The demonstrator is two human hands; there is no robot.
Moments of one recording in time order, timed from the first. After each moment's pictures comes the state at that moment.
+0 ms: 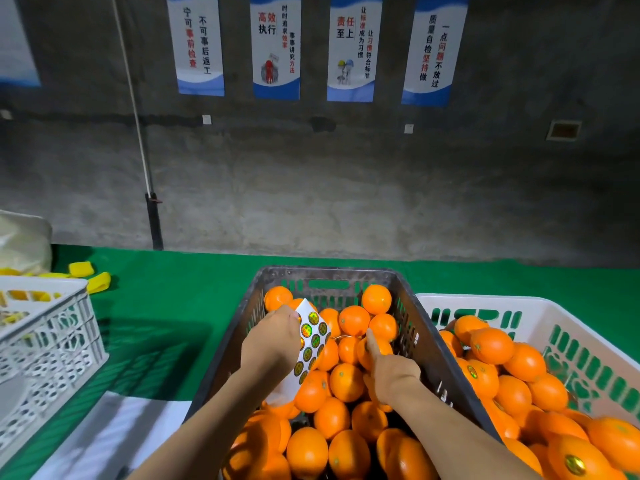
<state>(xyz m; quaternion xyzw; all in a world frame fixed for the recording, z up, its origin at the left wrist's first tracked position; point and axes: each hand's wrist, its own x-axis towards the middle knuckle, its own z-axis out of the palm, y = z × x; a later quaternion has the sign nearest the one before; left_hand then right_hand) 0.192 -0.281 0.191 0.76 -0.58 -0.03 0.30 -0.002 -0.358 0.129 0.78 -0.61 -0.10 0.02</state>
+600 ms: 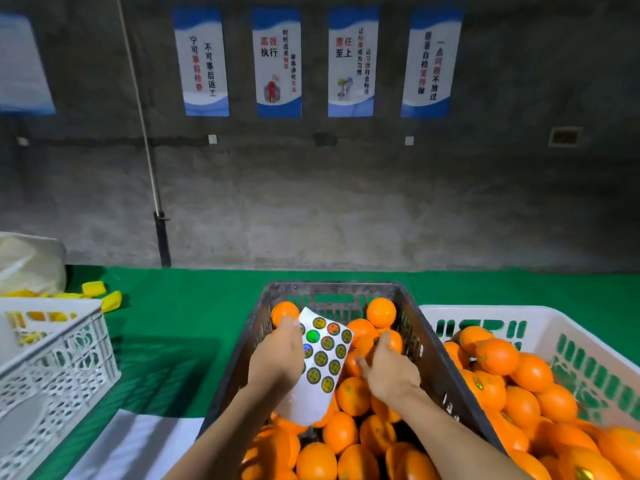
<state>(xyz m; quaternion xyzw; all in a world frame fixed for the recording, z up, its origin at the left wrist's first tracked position) 0.195 -0.272 0.192 0.74 -0.57 -0.06 0.34 0.011 -0.356 0.149 0.74 -0.65 0.16 -0.11</state>
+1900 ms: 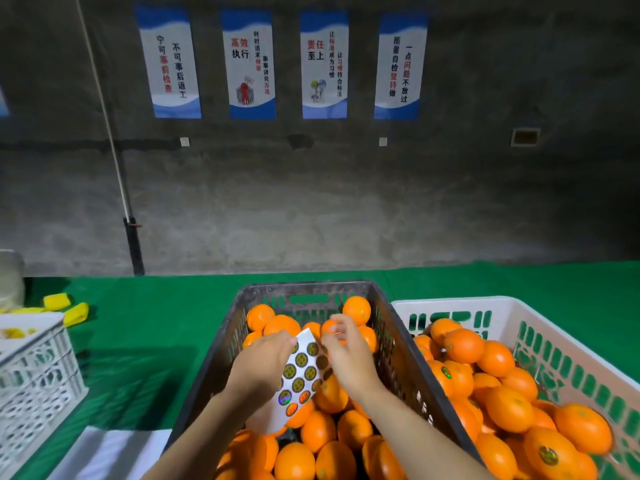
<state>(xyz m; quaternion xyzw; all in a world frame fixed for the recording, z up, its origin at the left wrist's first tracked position) 0.193 -0.276 0.182 0.64 -0.73 0.01 0.25 0.023 -0.323 0.176 0.64 -0.48 0.46 -0.40</state>
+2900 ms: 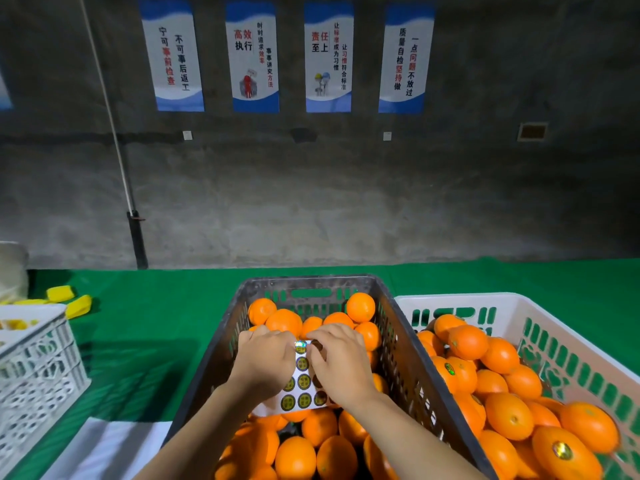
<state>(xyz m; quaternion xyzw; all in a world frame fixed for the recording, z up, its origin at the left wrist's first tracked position) 0.193 -0.284 0.176 0.70 -0.69 0.10 0.15 0.031 -0.321 0.158 0.83 -0.44 0.35 -0.05</state>
